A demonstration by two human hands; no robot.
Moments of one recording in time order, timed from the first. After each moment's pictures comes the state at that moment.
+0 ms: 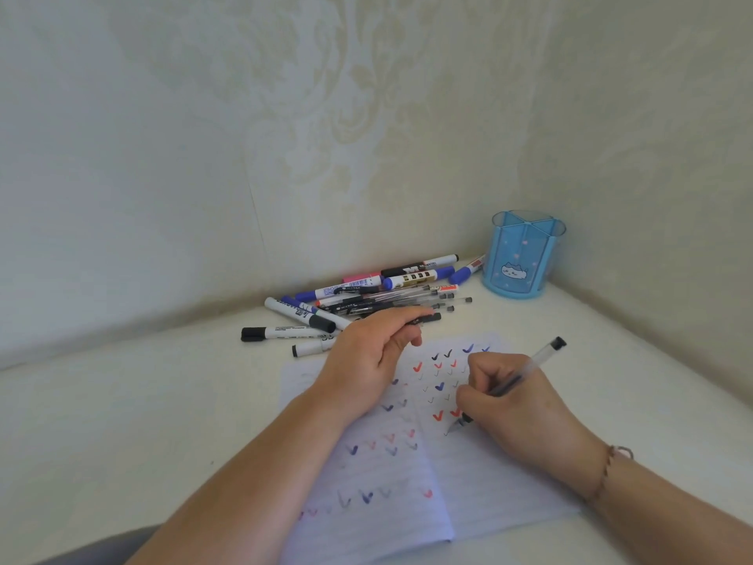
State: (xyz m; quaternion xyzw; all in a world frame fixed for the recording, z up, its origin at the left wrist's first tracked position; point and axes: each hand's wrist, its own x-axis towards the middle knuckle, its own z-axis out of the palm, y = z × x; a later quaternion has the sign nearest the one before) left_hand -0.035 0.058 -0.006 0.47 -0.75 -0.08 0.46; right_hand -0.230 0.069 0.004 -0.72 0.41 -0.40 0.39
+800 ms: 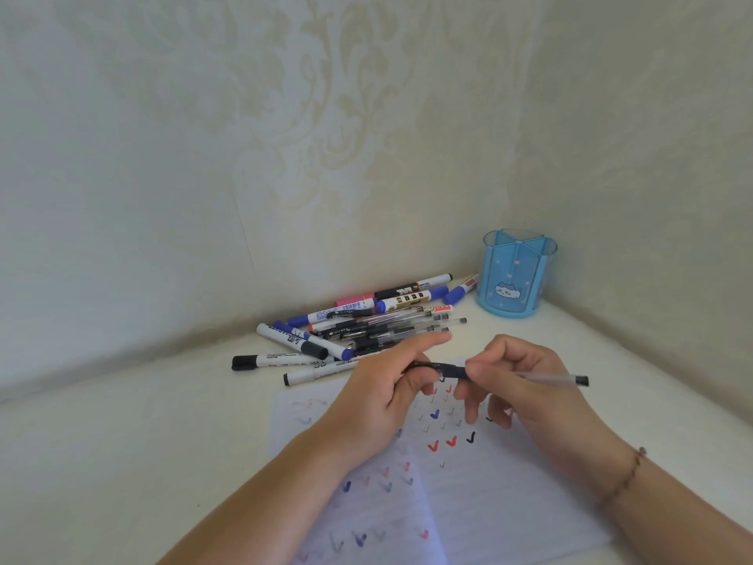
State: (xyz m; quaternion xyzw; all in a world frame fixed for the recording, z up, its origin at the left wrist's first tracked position) left_hand -0.051 0.067 0.000 0.42 -0.77 -0.16 0.46; right_hand -0.243 0.054 0.032 -0.60 0.36 -0.46 0.55
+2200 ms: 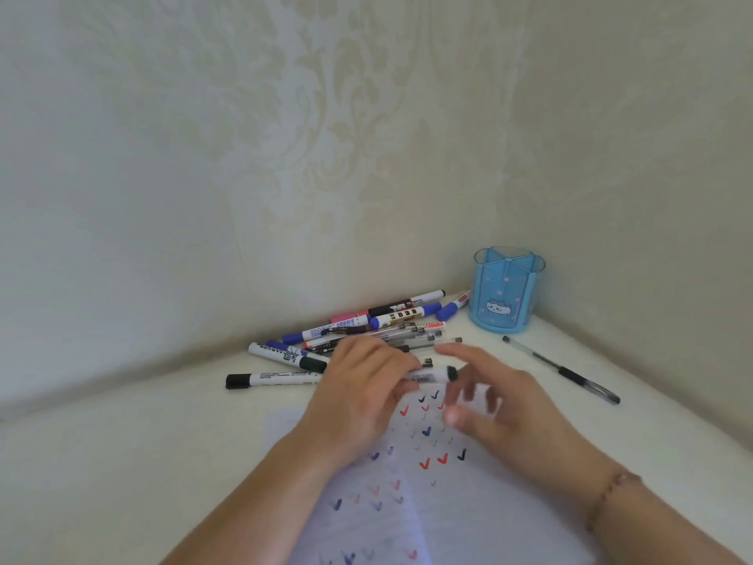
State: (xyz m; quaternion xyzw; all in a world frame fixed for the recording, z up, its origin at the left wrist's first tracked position) left_hand -0.038 0.050 -0.001 0.41 -0.80 0.19 0.38; right_hand -0.252 0.047 0.020 -0.83 0.38 -0.34 0.24
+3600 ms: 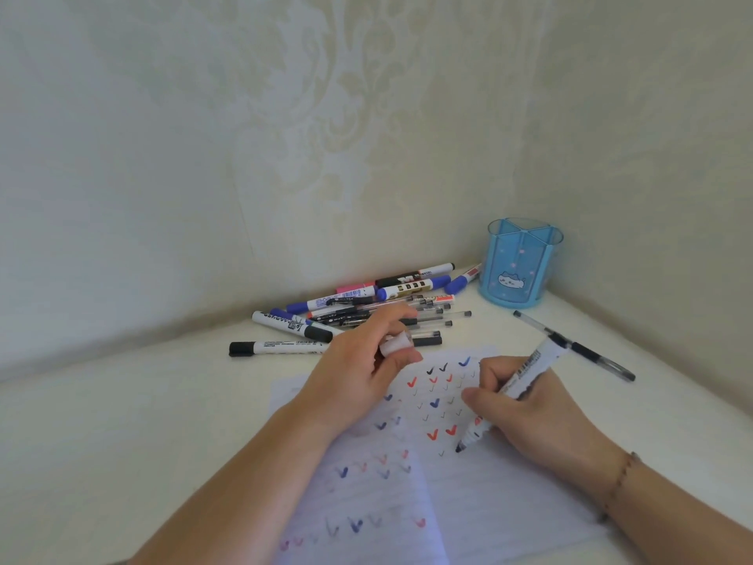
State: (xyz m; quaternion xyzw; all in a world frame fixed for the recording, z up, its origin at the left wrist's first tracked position) left_hand -0.032 0.058 -0.001 0.49 -0.74 -0.13 0.45; right_hand -0.246 0.059 0.015 -0.70 0.43 -0.38 0.43
